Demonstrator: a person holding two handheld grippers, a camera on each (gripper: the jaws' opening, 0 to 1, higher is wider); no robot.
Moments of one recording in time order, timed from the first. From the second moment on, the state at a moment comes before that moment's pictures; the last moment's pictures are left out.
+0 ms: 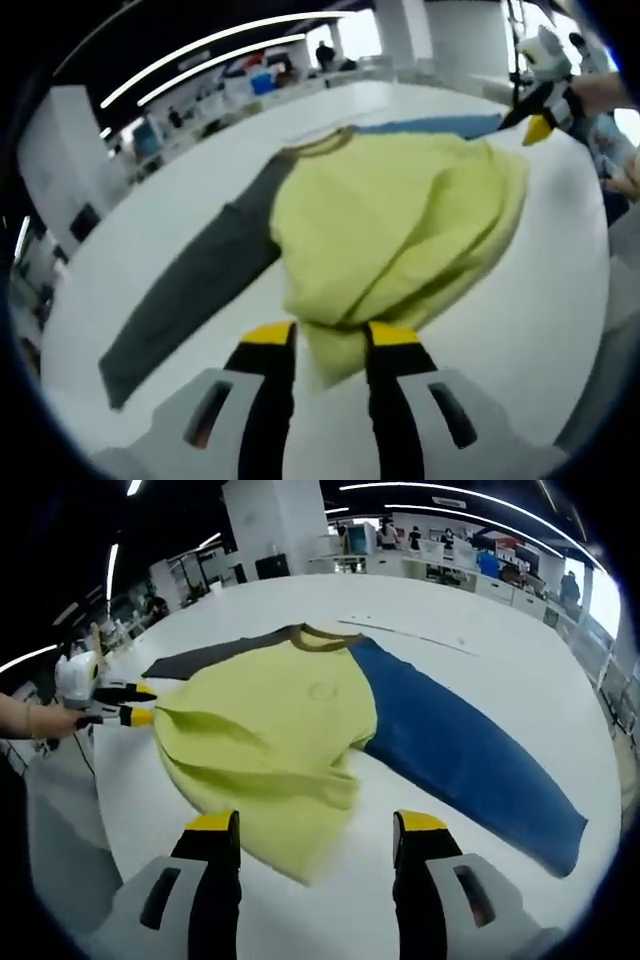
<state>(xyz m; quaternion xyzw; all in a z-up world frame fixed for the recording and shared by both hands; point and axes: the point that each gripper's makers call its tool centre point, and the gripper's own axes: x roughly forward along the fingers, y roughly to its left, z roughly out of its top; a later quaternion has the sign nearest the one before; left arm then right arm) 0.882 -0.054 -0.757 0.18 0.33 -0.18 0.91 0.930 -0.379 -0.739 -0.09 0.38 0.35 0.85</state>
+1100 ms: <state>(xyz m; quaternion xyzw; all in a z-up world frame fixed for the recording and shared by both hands) 0.927 -0.032 -0.729 0.18 0.31 -0.17 0.92 0.958 -0.377 -0.750 -0.11 0.38 0.37 0.84</state>
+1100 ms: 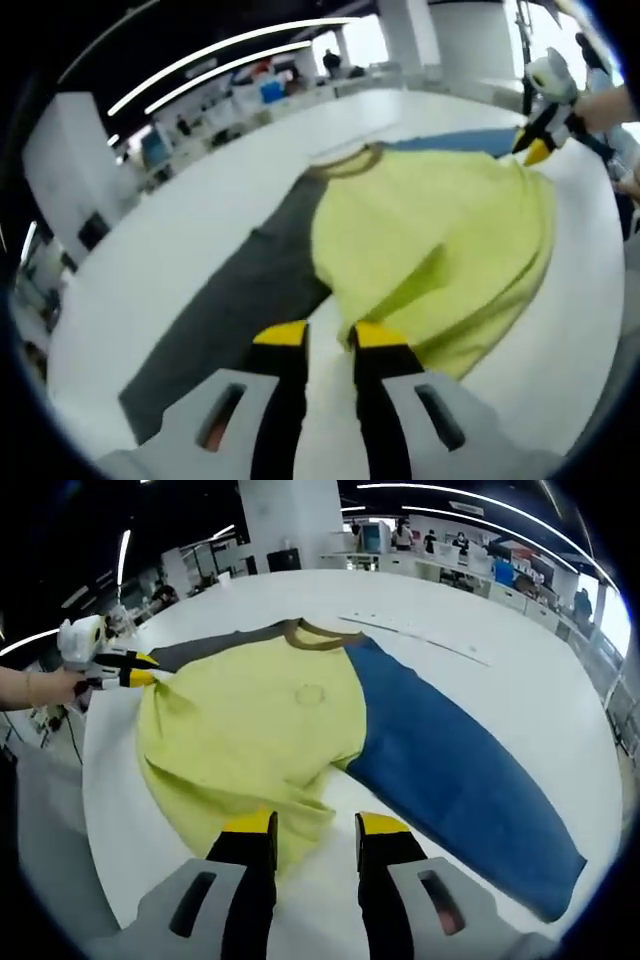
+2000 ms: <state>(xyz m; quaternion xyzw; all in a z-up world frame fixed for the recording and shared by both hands) 0.926 -0.048 -0.739 0.18 0.31 -0.24 0.90 0.955 -0.382 -0.752 -0.12 0.38 0.38 0.84</state>
